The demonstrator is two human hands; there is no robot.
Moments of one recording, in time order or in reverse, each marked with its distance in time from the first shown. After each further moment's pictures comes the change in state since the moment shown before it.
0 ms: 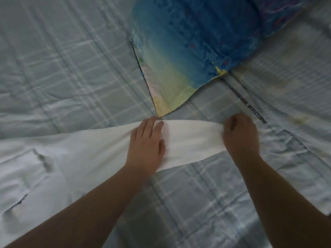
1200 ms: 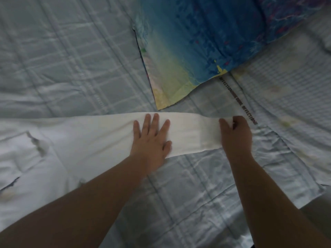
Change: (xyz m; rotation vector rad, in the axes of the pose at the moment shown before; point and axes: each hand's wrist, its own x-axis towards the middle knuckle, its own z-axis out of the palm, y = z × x) left_hand -0.007 0.019 0.012 0.044 -0.269 0.001; right_hand -0.018 -0.028 -0.032 0.259 -0.143 0.279
